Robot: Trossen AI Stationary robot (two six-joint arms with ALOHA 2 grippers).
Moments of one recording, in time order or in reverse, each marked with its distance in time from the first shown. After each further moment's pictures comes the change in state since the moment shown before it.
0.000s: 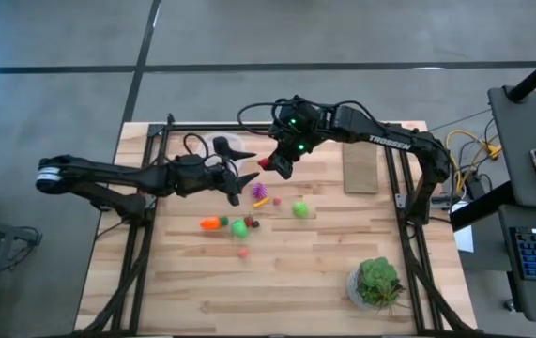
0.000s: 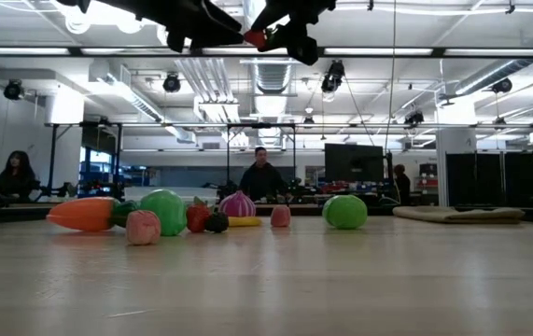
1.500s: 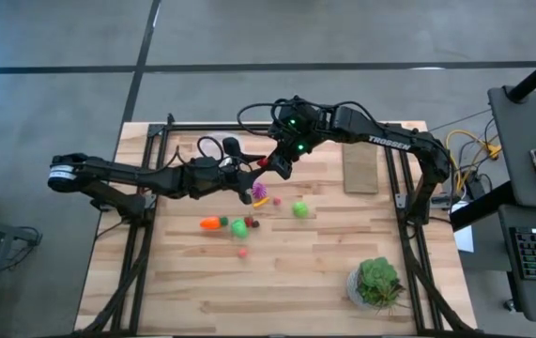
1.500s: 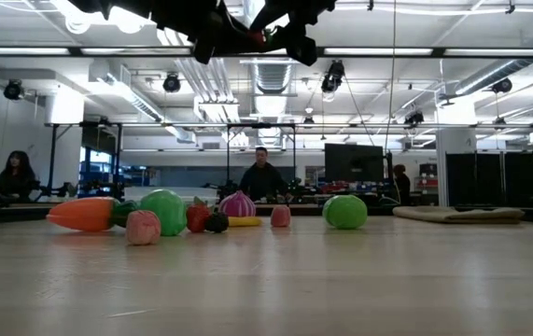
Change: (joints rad) left arm -0.001 0.131 0.050 0.073 -0.087 0.001; right arm 0.002 0.000 -0.006 0.015 0.008 0.000
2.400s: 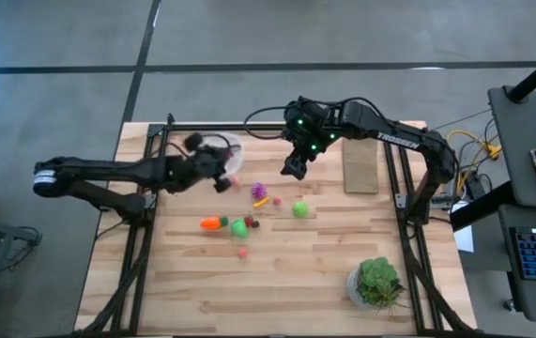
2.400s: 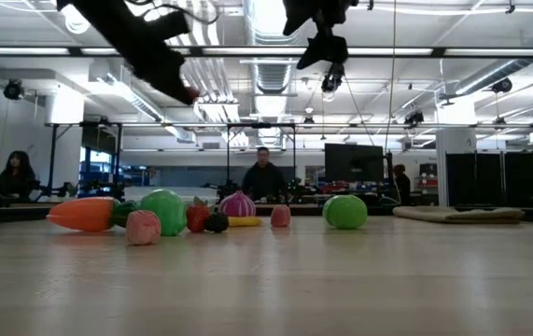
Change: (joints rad) left arm 0.089 -0.187 -0.004 -0.748 -0.257 -0.782; right arm -0.022 -0.043 0.024 -0.285 0.090 -0.026
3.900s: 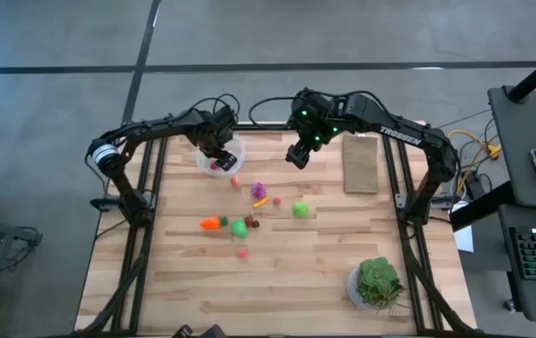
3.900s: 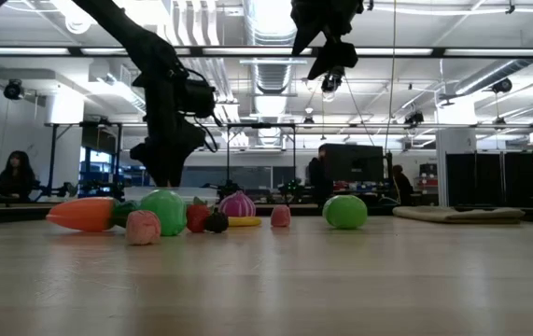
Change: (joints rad) left arm 0.590 0.581 0.328 -0.452 0.774 -0.109; right arm -0.057 -0.008 -0.002 -0.029 0.095 0.001
